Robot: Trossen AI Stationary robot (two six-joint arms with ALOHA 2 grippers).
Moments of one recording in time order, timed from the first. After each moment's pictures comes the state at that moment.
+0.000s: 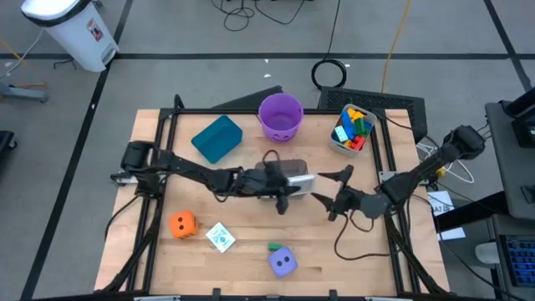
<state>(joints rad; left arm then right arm) -0.13 1.83 1.11 0.47 -0.24 -0.42 0.57 1.08 0.46 0.33 0.99 -0.40</state>
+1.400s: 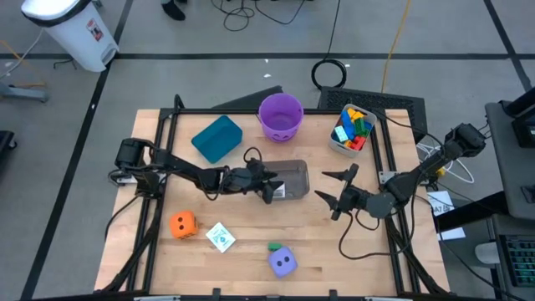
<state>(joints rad) -0.07 1.78 0.80 0.64 -0.32 -0.65 0.60 1.02 0.45 0.30 1.04 -0.38</state>
